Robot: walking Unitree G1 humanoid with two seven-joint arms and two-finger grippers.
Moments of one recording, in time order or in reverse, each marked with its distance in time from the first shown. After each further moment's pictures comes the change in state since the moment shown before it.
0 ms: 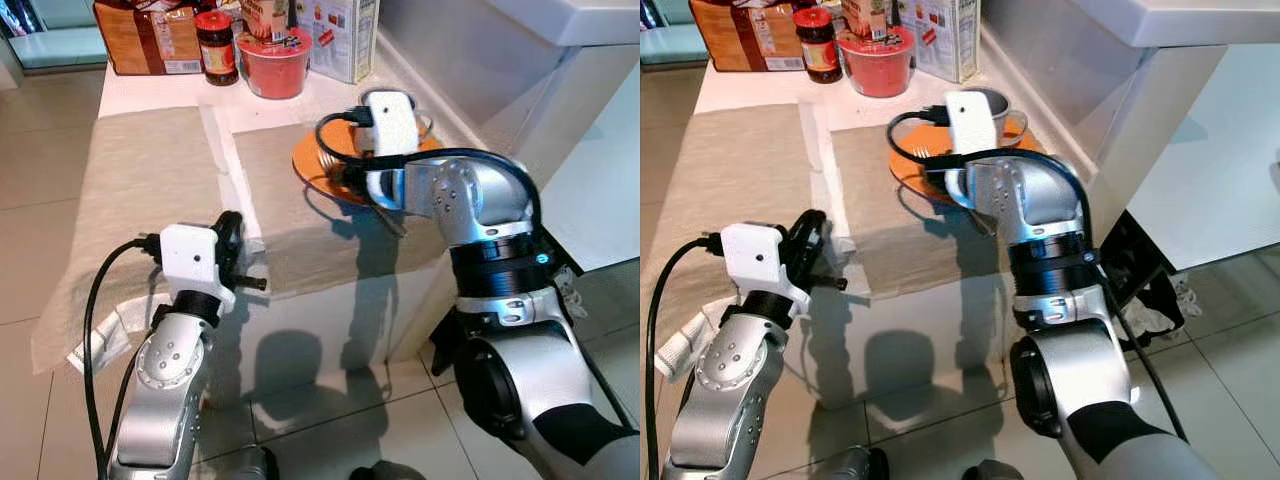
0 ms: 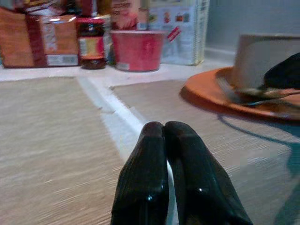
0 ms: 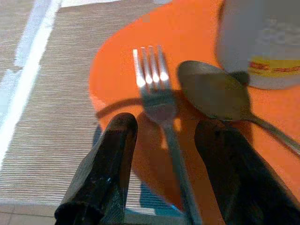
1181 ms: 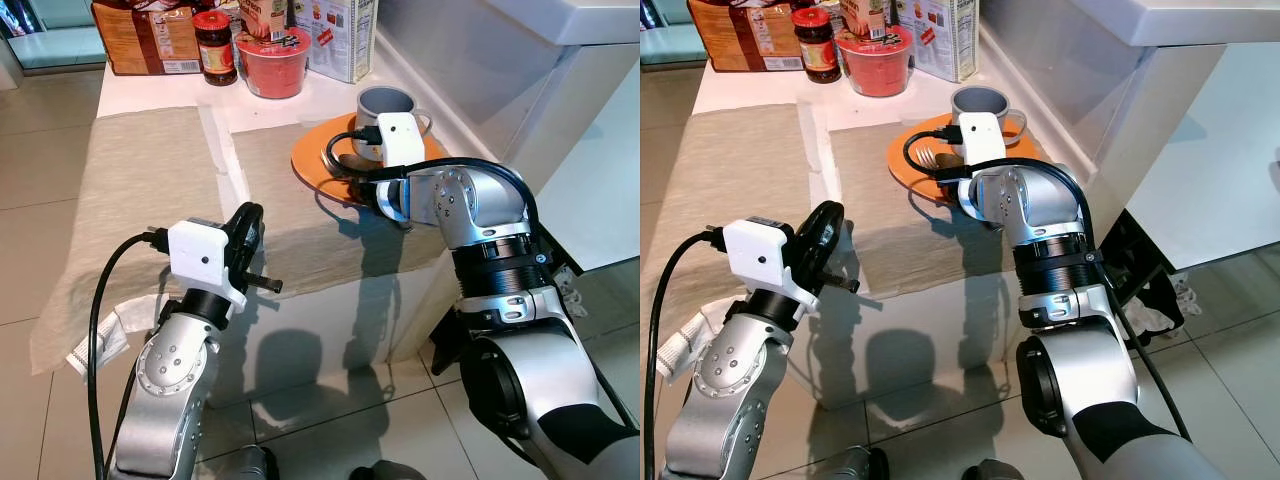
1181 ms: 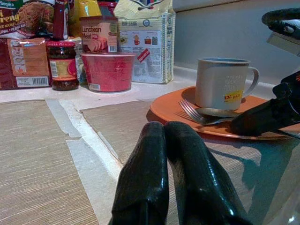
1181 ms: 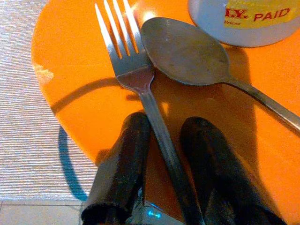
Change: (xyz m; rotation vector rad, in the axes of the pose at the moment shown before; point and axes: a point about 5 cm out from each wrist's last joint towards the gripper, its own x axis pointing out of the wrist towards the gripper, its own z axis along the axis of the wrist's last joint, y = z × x) left arm -0.004 -0.011 0.016 -0.008 -0.063 -0.082; right arm 0.011 -0.014 -0.017 0.016 0.088 -0.062
